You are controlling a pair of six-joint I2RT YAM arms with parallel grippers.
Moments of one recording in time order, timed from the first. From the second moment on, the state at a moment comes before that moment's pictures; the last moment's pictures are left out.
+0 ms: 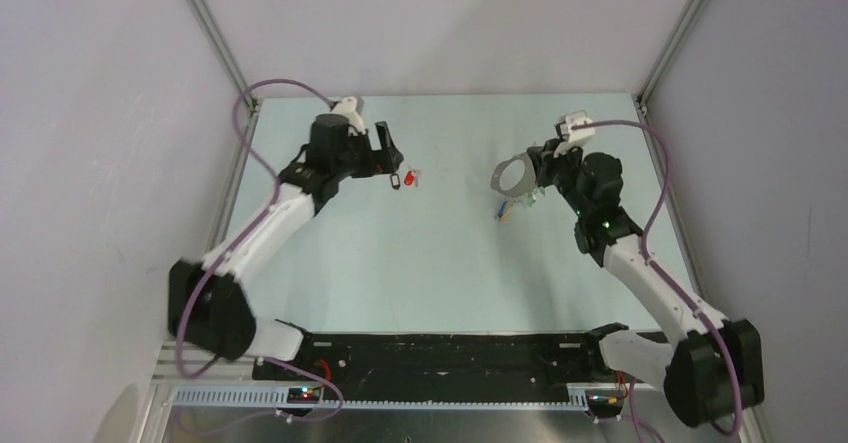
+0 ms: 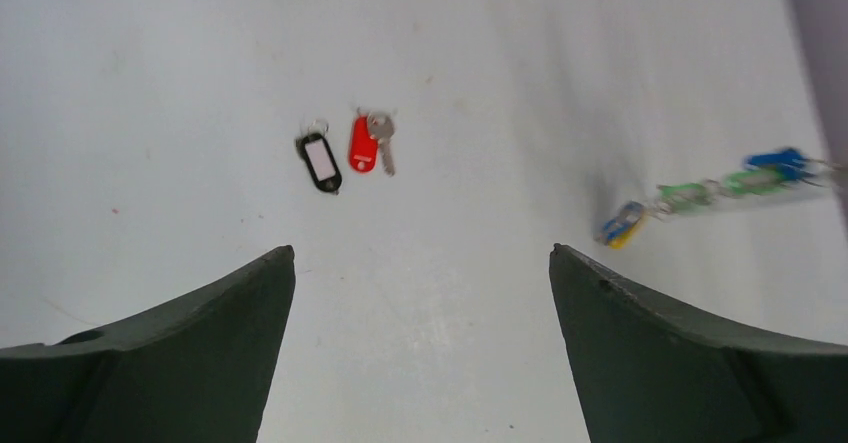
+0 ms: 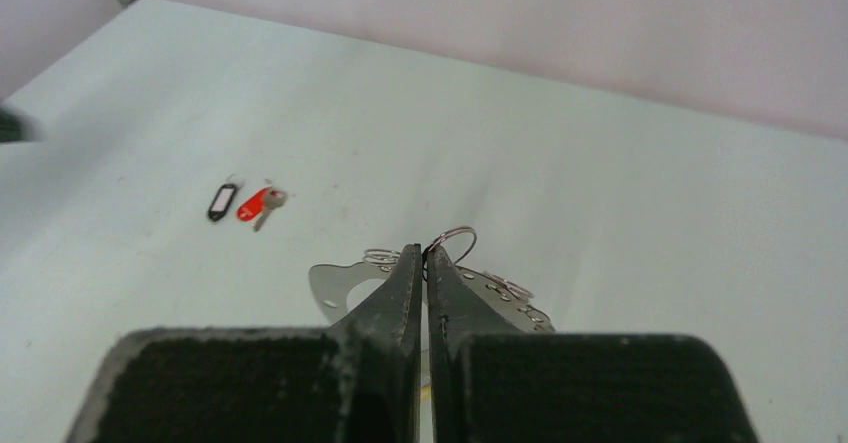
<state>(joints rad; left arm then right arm) -0.36 1.44 1.14 -0.26 0.06 -0.41 0.31 1.06 0.72 0.30 -0.12 0.04</state>
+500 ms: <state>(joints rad) -0.36 0.92 0.94 -0.26 -0.07 -0.31 0.15 1.55 1.05 0.37 -0.06 0.11</state>
